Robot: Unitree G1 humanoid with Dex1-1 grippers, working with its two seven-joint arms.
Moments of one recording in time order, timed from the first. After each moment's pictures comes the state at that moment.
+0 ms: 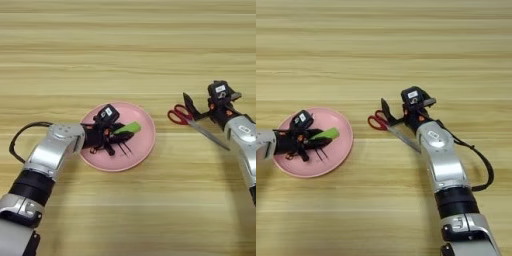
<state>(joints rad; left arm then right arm) -0.38 0.37 -0.23 0.32 -0.14 0.42 -0.84 -0.32 -0.19 0.01 0.24 0.00 0.10 0.27</state>
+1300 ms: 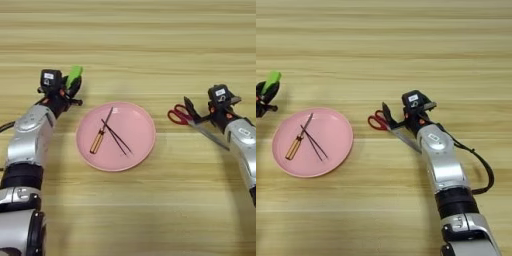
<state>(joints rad) -0.46 0.29 0.21 0.55 -0.22 0.05 -0.35 -0.33 -0.19 0.01 0.30 0.00 0.08 0.27</state>
